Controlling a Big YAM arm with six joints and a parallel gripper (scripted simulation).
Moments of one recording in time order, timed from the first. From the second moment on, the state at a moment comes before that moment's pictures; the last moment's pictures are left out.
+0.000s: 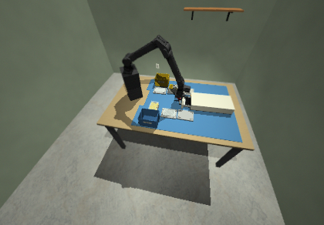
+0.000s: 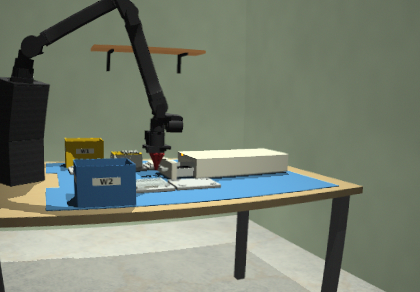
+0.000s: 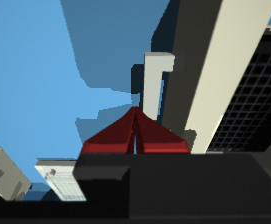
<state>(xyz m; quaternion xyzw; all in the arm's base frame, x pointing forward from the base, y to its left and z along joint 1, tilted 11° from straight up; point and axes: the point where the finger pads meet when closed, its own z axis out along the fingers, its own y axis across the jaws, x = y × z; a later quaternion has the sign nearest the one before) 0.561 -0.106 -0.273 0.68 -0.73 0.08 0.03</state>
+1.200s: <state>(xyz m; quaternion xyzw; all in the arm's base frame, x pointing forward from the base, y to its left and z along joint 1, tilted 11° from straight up) 0.566 -0.107 -0.273 0.68 -0.73 0.08 0.03</state>
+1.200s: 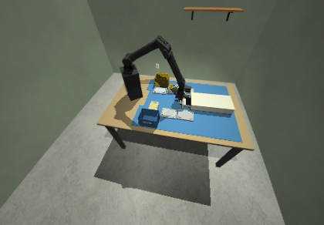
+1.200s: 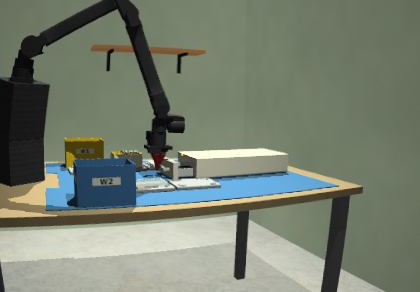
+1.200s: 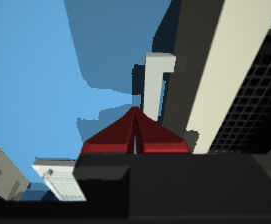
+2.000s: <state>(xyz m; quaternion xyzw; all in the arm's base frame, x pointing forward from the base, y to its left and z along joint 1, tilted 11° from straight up) 0.597 -0.109 -0.270 0.68 -0.73 0.08 0.03</state>
